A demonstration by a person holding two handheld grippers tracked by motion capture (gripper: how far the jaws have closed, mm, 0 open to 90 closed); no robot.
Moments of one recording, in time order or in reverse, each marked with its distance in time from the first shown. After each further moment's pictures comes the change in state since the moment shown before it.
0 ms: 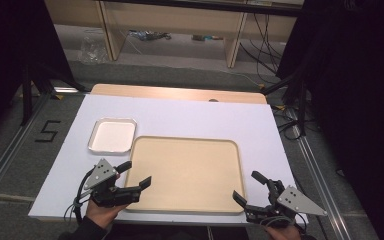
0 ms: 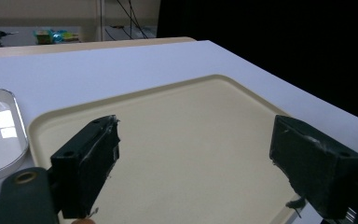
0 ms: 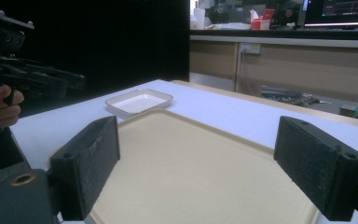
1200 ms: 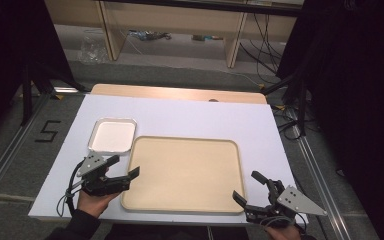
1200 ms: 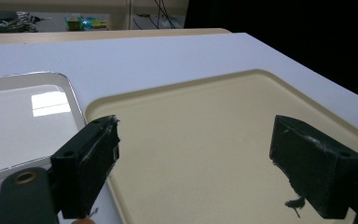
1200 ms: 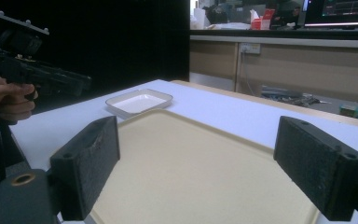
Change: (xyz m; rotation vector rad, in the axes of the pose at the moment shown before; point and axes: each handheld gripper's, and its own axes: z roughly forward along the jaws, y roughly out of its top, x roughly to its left) left arm 0.036 0.002 0.003 0.039 0.092 -0.039; right arm 0.002 0.000 0.000 0.010 0.007 0.029
